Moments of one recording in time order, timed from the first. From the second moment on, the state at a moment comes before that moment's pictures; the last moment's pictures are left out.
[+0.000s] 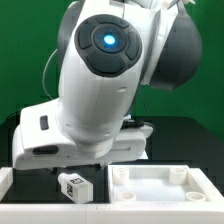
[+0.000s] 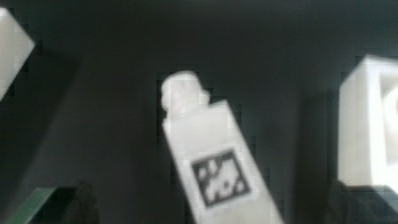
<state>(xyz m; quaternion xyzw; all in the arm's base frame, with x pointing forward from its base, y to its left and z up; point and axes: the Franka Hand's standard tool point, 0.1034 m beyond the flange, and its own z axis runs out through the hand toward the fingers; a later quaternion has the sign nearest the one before) 0.597 -0.082 0.051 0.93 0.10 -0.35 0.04</state>
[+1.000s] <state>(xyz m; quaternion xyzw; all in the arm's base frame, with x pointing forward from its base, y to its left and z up) 0.572 -0.089 0.028 0.91 0.06 -0.40 0.05</state>
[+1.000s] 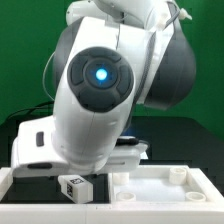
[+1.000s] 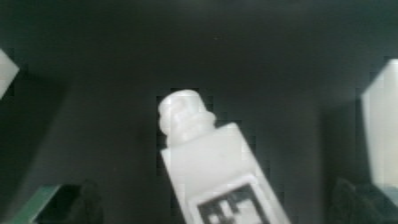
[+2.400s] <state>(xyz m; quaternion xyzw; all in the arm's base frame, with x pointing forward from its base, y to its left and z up) 0.571 -0.070 0.094 0.92 0.03 -0.38 0.05</state>
